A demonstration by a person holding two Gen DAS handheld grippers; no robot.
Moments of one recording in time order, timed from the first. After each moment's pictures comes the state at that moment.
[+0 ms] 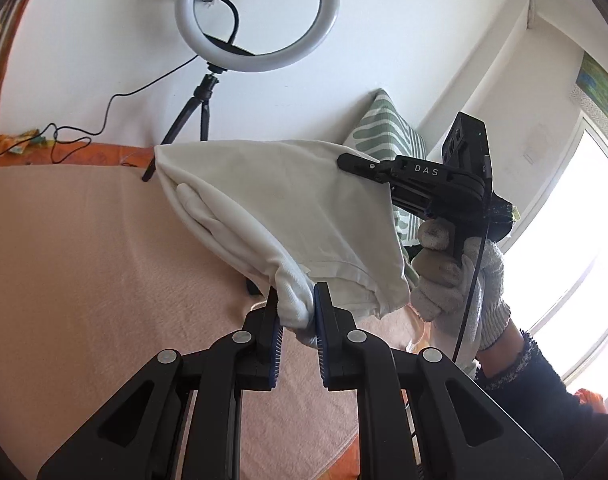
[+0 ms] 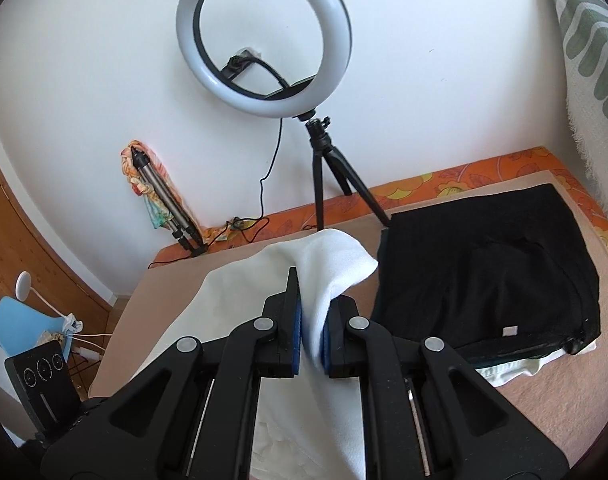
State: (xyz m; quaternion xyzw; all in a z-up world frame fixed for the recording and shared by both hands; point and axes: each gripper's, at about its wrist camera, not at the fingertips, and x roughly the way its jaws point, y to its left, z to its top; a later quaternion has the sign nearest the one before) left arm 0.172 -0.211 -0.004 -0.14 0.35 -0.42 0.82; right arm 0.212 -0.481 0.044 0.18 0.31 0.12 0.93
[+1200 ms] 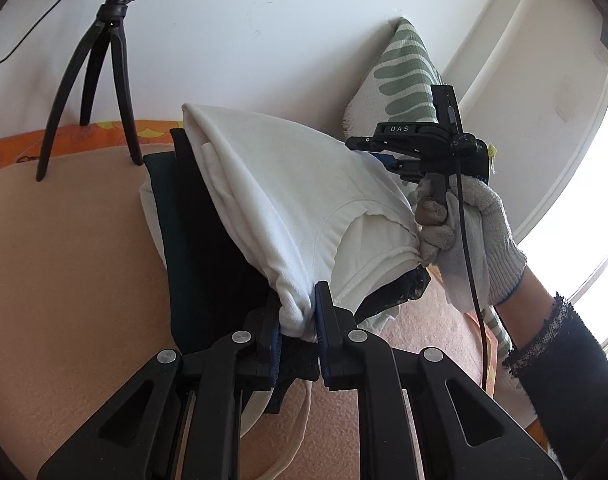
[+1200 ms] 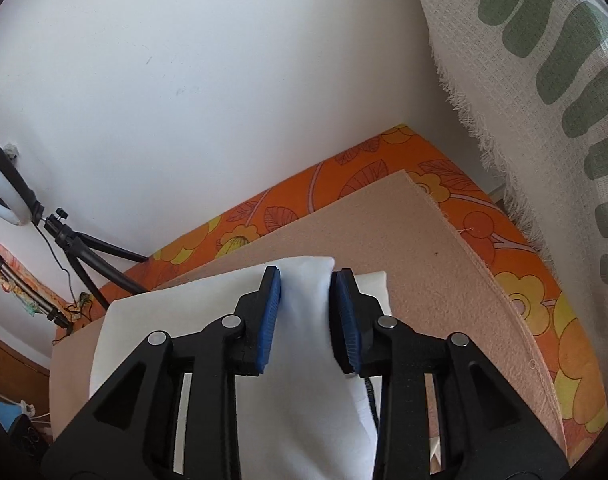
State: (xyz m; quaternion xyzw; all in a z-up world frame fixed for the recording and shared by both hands) left arm 0.255 -0.359 -0.080 -0.07 0.40 -0.41 0.81; right arm 0.346 -0.716 -0.054 0.23 0.37 -0.07 0.90
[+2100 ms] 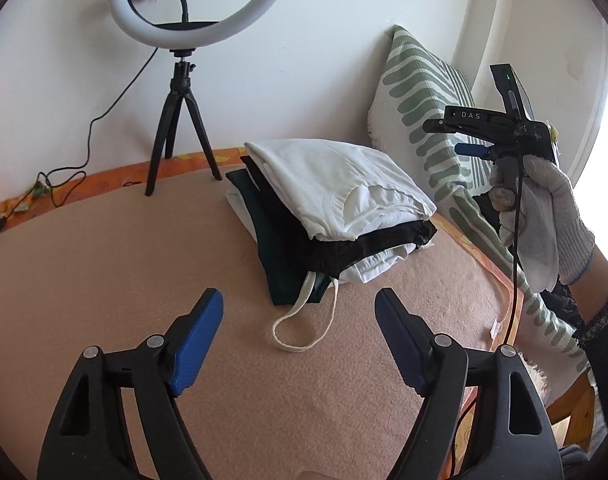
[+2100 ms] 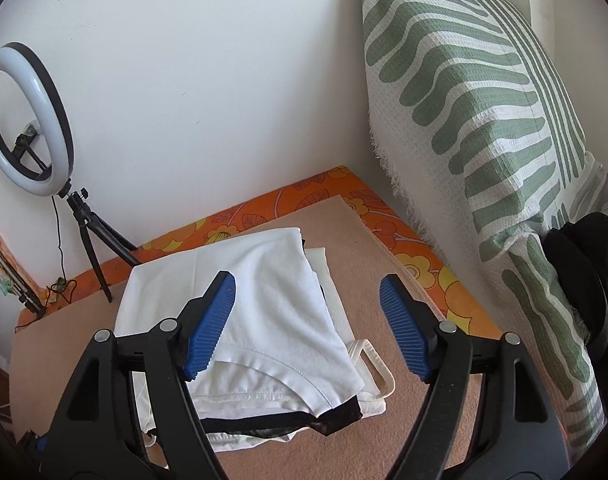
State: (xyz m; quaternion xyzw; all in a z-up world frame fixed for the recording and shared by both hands) left arm 0.165 -0.288 -0.021 0.02 0.36 -0.33 0.87; right arm 0.217 -0.661 0.032 0.15 0.32 -0.16 0.92
